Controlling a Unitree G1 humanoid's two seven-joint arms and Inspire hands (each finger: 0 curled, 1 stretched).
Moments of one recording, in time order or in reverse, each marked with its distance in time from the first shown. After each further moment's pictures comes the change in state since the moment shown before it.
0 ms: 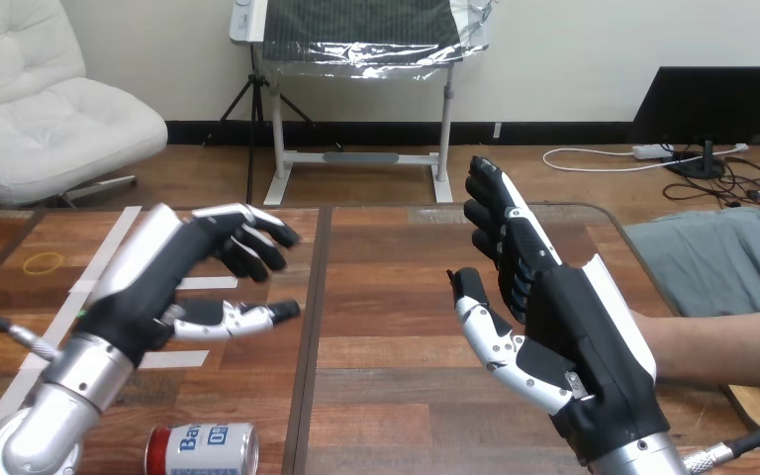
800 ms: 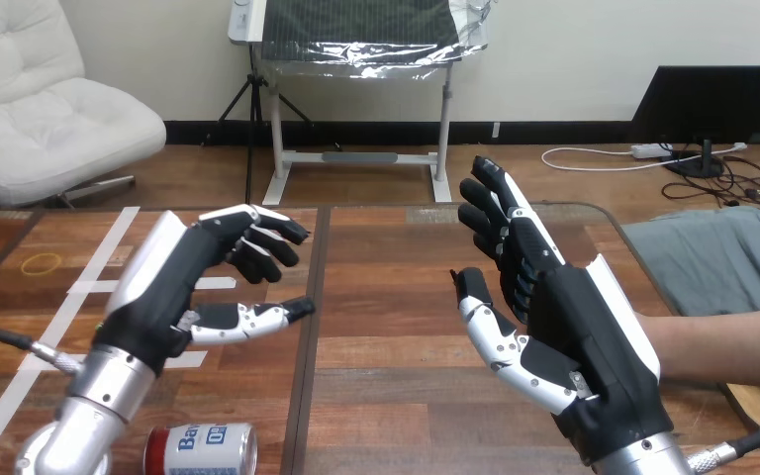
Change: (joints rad) left arm 0.002 -0.075 -0.003 0.043 0.014 -0.035 0.052; right arm 0.000 0.000 -0.014 0.000 0.016 0.000 0.016
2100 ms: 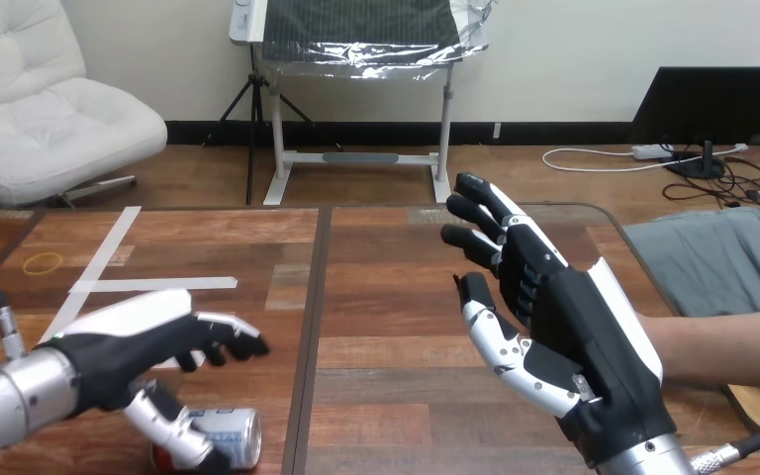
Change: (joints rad) left arm 0.140 0.371 -0.001 -0.480 0.152 0.453 -0.574; right arm 0.002 -0.003 -0.017 0.013 0.003 -0.003 0.023
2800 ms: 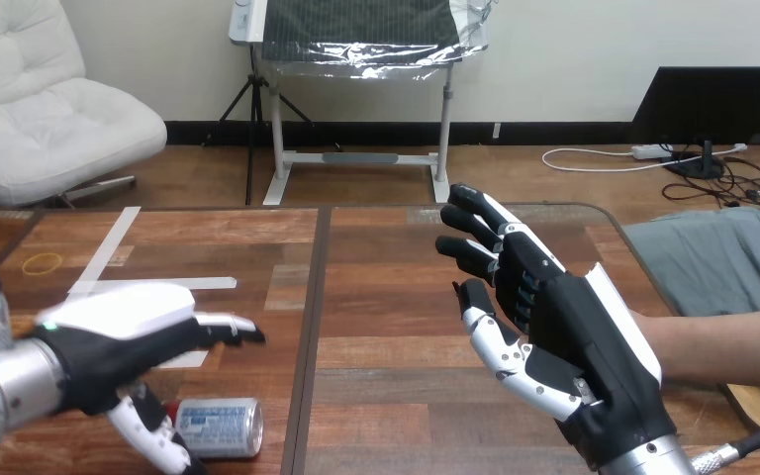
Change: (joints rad) left arm 0.083 0.106 0.064 -0.269 0.060 0.066 -0.057; right arm -0.005 -0.016 -0.015 0.022 0.029 -0.007 0.033
